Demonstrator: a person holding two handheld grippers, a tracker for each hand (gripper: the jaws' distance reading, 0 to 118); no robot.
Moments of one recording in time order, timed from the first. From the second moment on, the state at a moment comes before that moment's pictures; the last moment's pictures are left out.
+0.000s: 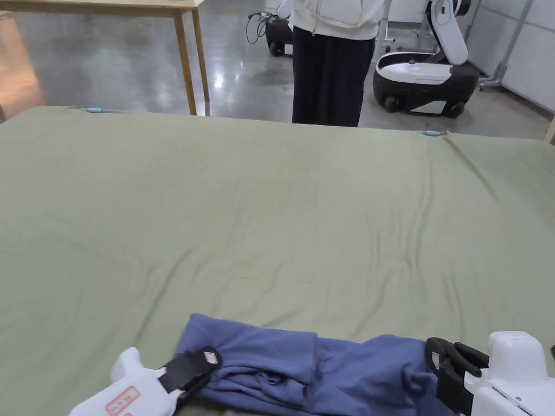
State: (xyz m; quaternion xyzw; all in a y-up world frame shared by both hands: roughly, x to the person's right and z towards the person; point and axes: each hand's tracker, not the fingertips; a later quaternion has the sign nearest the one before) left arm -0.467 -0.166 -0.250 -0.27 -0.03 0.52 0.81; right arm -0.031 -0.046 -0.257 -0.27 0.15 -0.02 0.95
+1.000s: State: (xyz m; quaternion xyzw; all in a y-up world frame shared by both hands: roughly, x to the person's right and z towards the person) left arm -0.270 -0.069 -0.245 -0.28 -0.18 0.03 0.94; right arm -0.026 -0.047 -0.248 -0.27 0.16 0.00 0.95
